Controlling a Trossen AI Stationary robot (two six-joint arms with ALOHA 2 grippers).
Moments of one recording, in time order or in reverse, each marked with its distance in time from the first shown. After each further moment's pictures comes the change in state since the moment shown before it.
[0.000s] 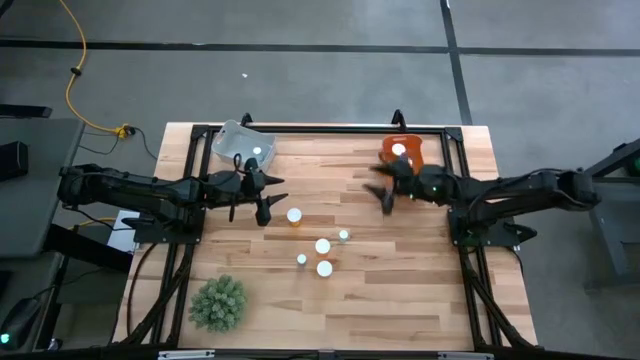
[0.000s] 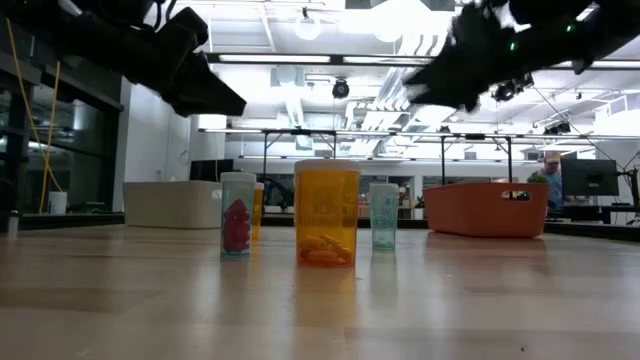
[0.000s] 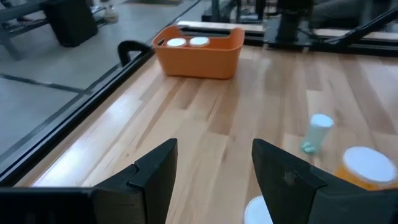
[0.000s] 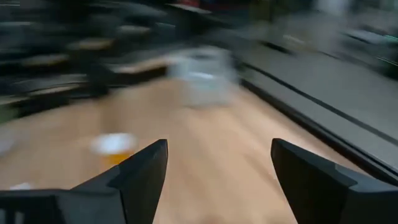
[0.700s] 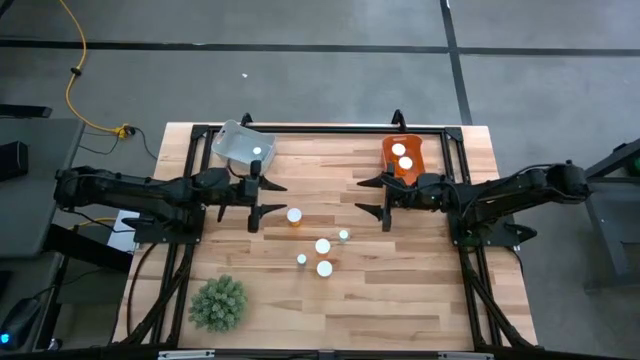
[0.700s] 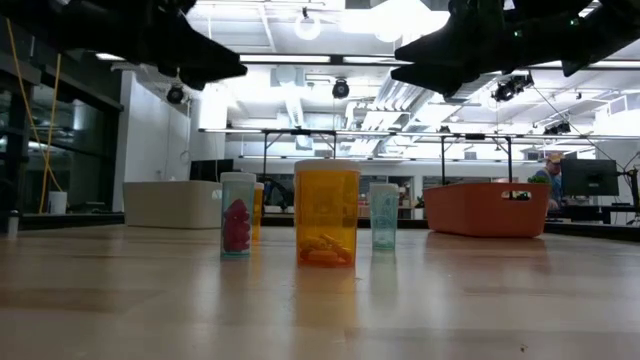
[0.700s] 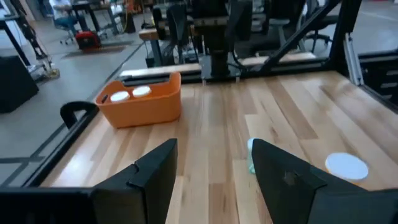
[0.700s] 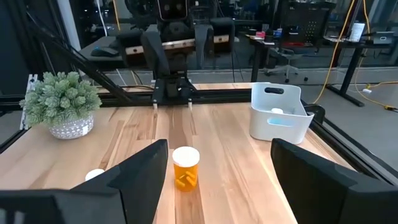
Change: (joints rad) left arm 0.000 -0.082 0.000 0.062 0.251 0.163; right arm 0.096 0.103 0.000 0.204 -0.115 -0.140
